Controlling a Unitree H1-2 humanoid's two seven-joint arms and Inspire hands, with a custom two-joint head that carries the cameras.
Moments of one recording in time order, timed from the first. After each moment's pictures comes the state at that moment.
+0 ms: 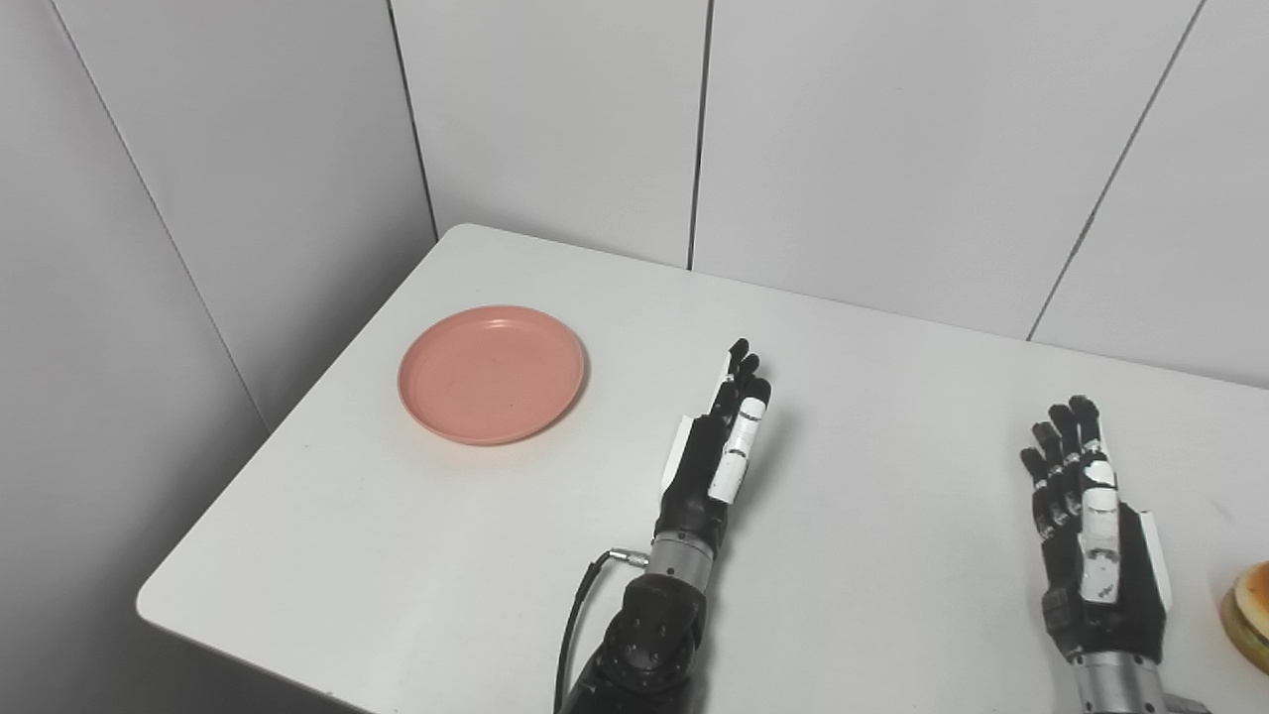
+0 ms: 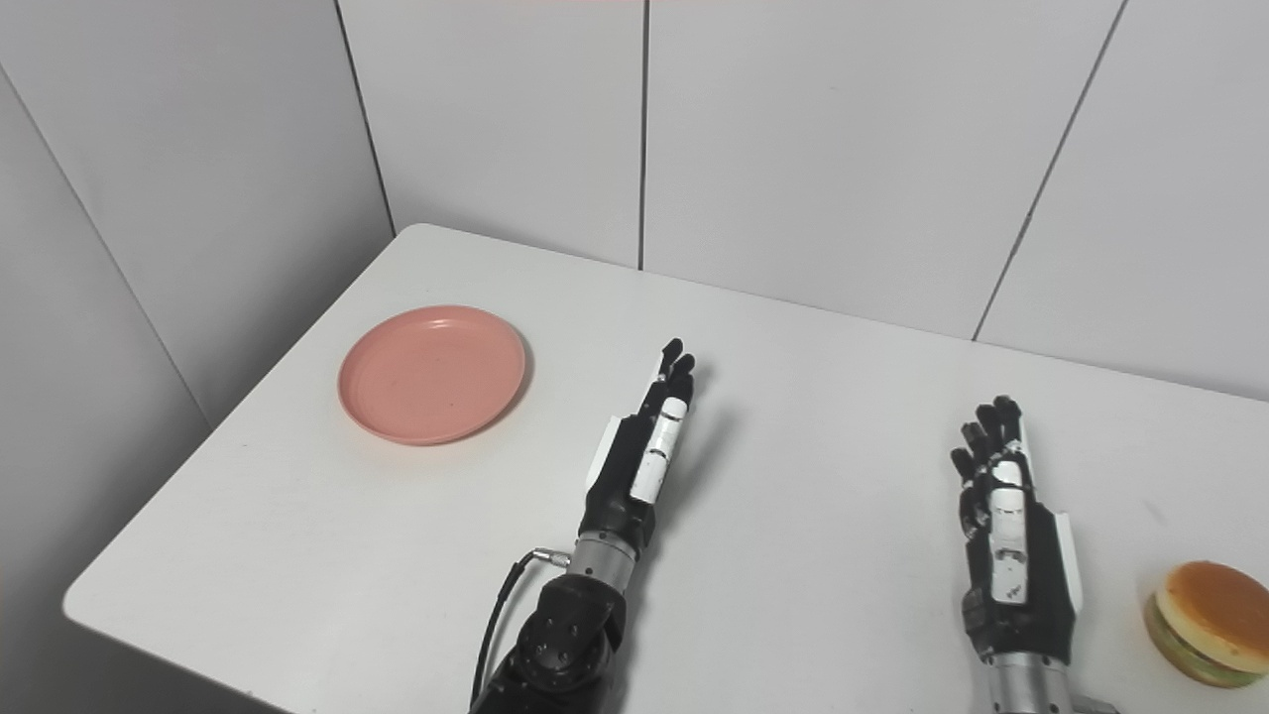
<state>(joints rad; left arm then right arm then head) -0.30 -0.18 -0.03 0.30 0.06 -0.22 0.14 -0.30 -0.05 -0.03 0.25 0.23 -0.23 0.16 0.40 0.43</state>
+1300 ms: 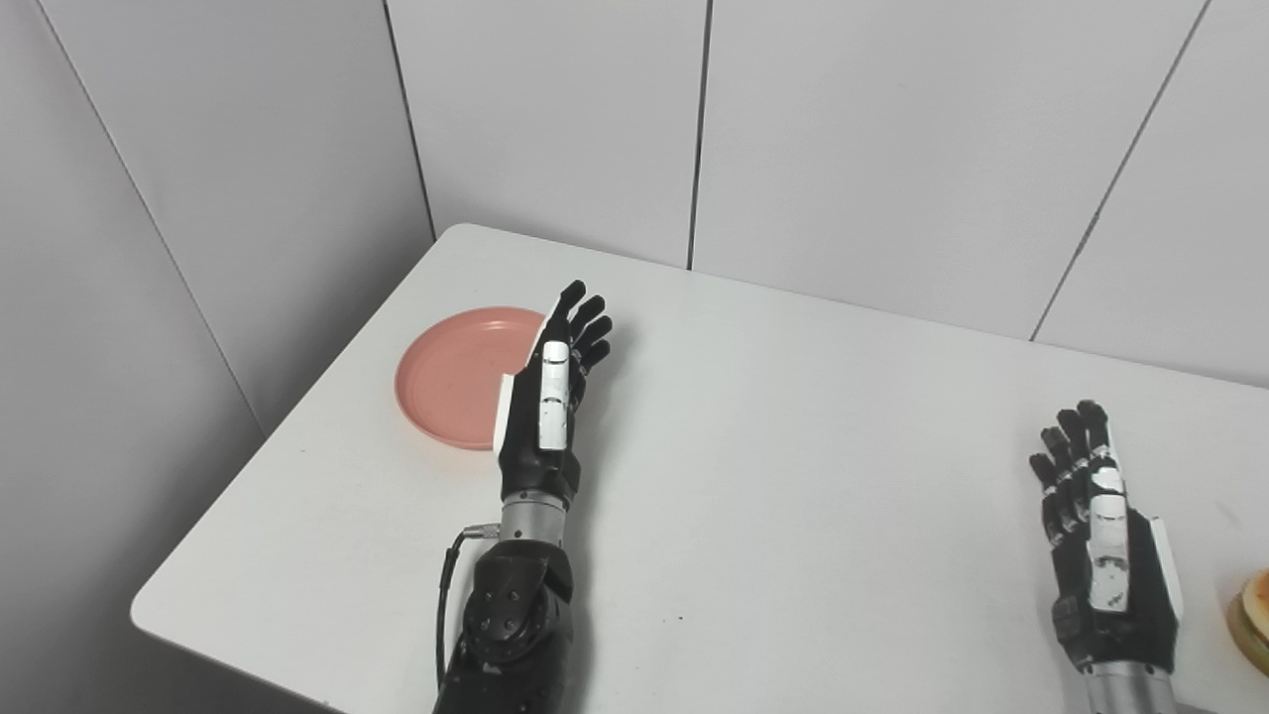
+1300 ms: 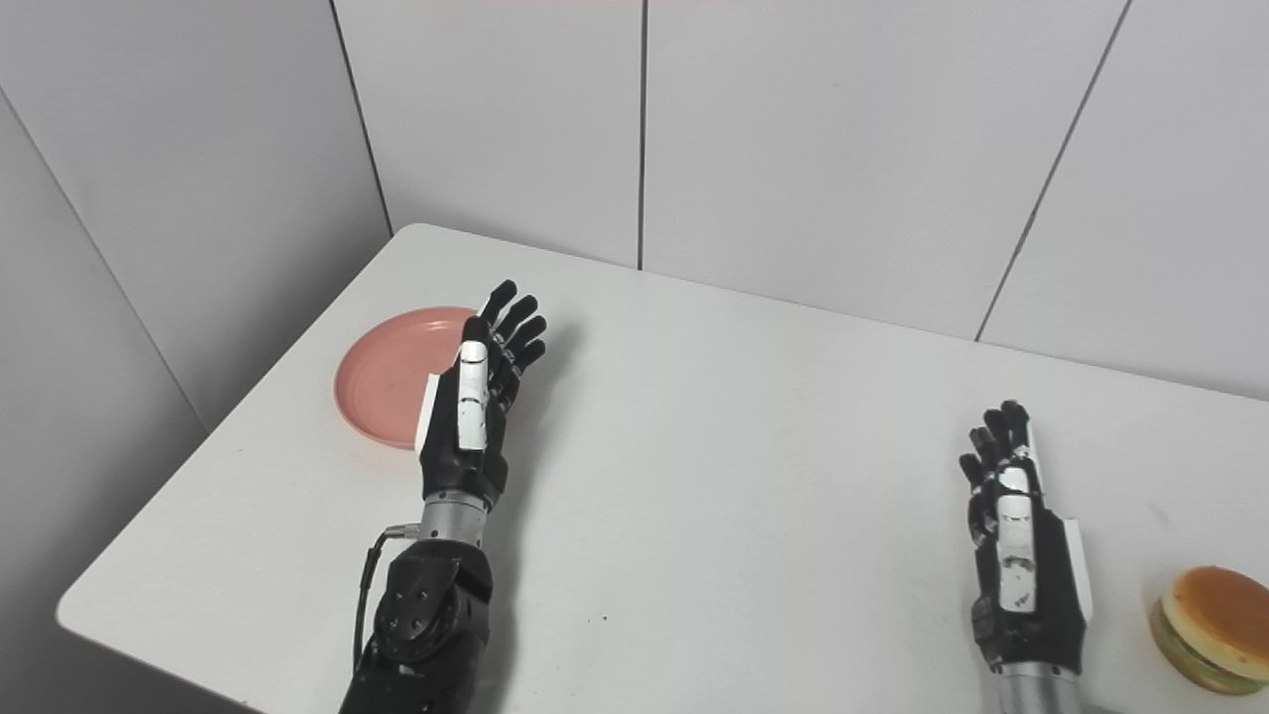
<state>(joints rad) -0.25 -0.04 0.20 0.01 -0.11 -0.15 0.14 -0.30 -0.05 -0.03 0.24 0.21 -0.22 0.16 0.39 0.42</state>
